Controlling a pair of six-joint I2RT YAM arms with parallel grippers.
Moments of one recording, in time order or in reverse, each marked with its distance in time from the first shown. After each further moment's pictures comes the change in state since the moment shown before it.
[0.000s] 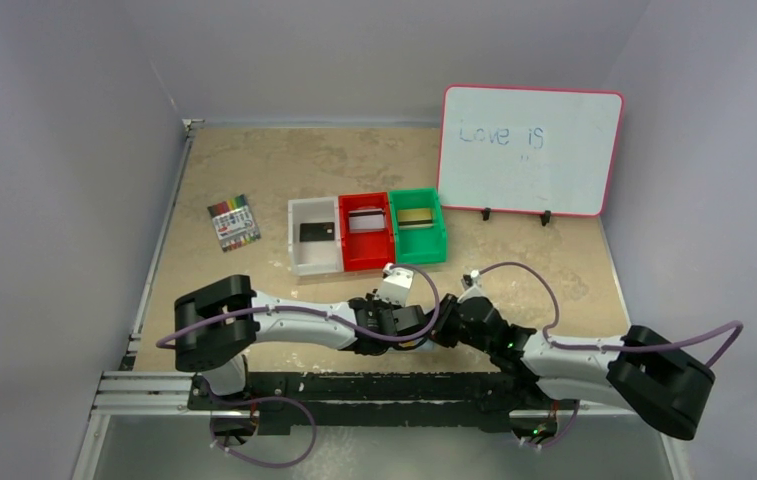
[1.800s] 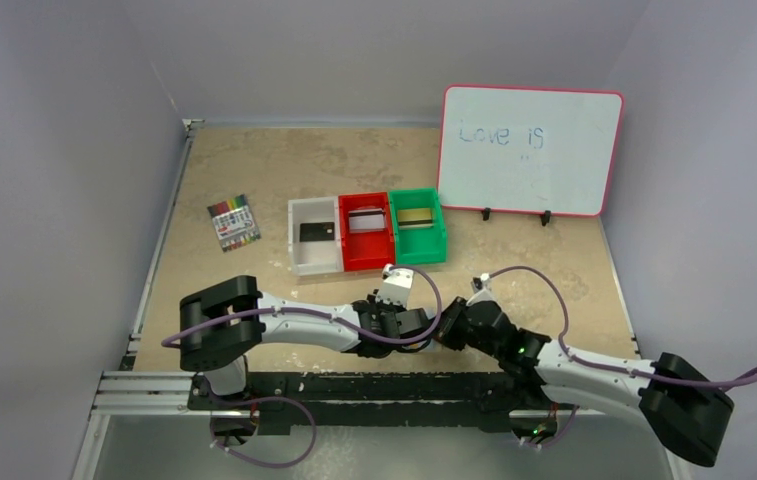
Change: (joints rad) left arm -0.013 0.025 0.006 0.021 -0.055 -0.055; right arm -0.002 -0.197 -0.018 -0.186 0.035 0.019
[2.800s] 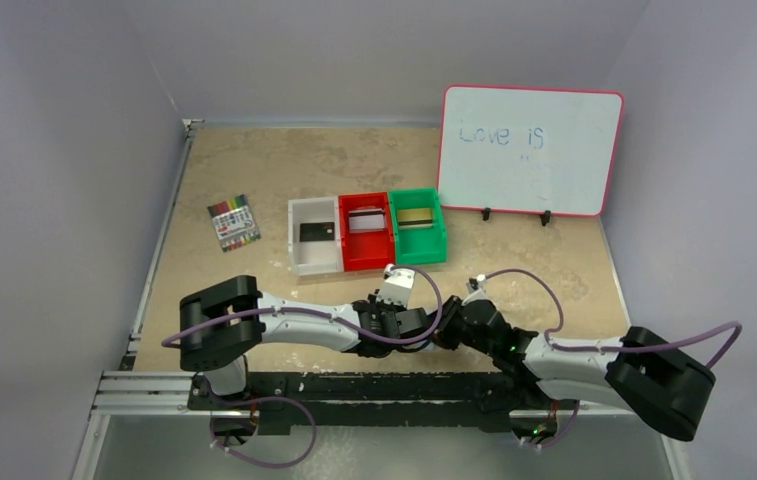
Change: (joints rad) left arm -0.001 0.000 0.000 0.009 0.010 0.021; right arm -0.008 0.201 -0.025 0.251 -0.035 0.090
